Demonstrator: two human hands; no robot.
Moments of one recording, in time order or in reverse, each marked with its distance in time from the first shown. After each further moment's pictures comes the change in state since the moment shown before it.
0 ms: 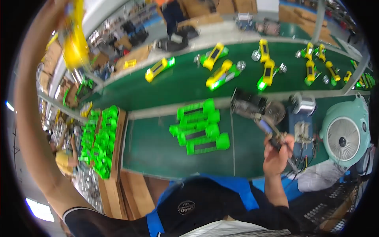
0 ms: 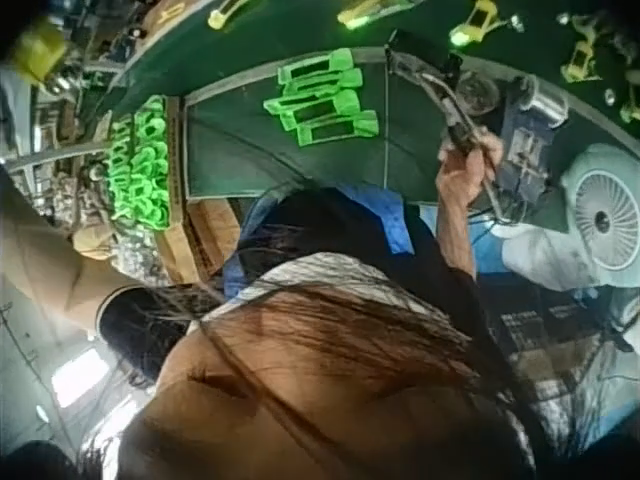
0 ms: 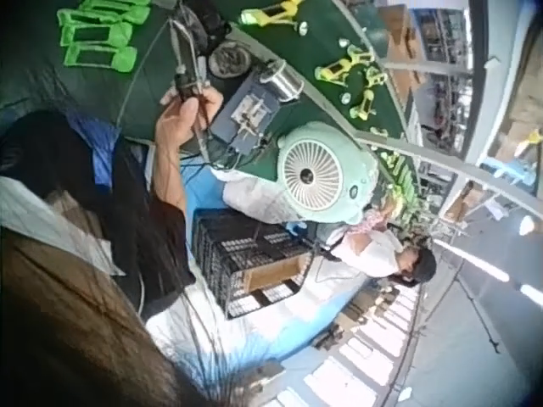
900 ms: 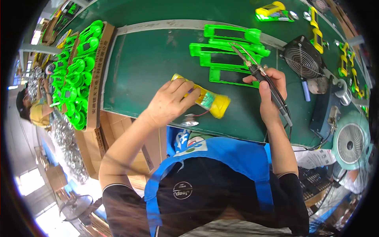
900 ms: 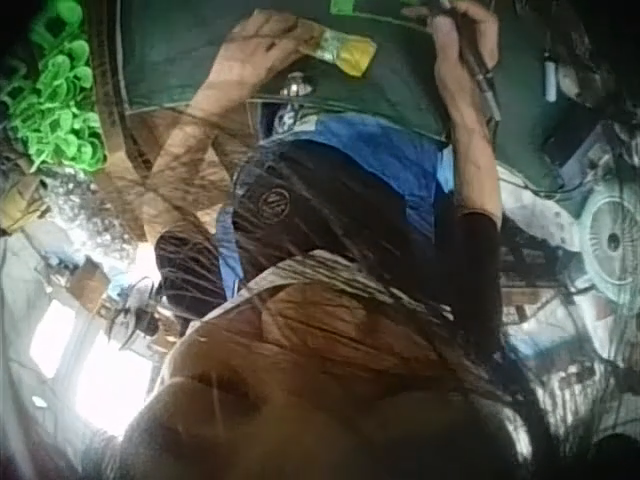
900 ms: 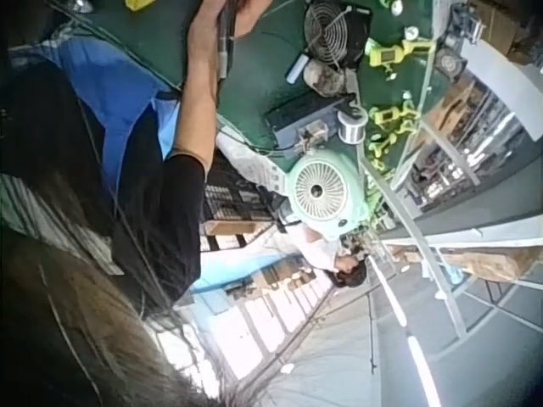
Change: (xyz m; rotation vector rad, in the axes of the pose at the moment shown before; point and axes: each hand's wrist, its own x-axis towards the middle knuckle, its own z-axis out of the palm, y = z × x) left_hand -0.395 -0.105 0.270 -0.036 -0.344 0.245; right_hand -0.041 0.120 0.092 -0.501 -0.546 0.235
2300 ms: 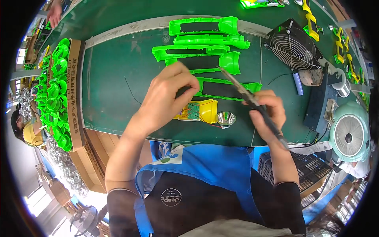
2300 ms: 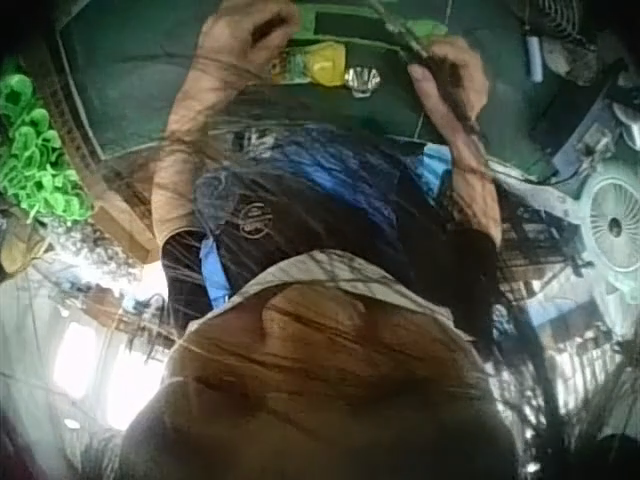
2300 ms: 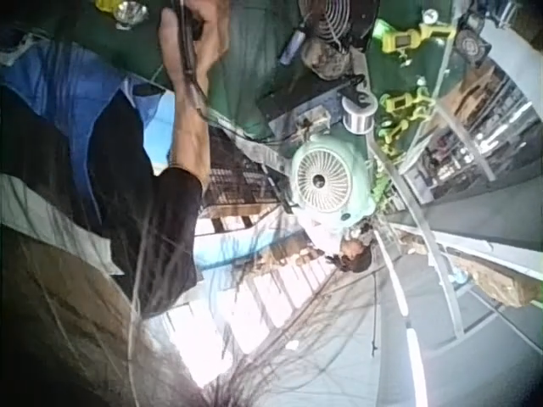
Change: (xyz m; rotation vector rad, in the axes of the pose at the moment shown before) left_hand 0.080 0.011 0.024 -0.765 0.027 -0.508; right_hand -0.032 0.020 -0.061 -0.222 -0.108 -0.209
